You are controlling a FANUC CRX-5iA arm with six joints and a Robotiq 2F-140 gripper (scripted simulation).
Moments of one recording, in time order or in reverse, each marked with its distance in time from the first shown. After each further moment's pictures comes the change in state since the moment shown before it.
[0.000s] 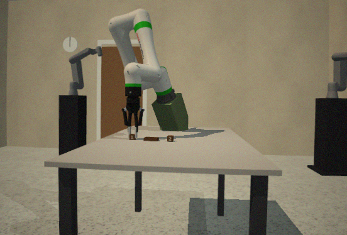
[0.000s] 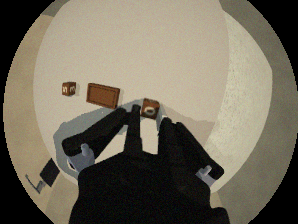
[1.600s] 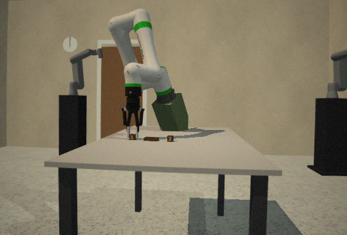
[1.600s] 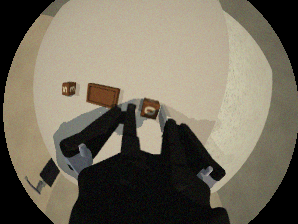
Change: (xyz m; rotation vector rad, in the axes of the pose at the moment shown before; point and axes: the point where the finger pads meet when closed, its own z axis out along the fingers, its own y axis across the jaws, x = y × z) arm 0.000 0.000 0.000 0.000 0.000 0.000
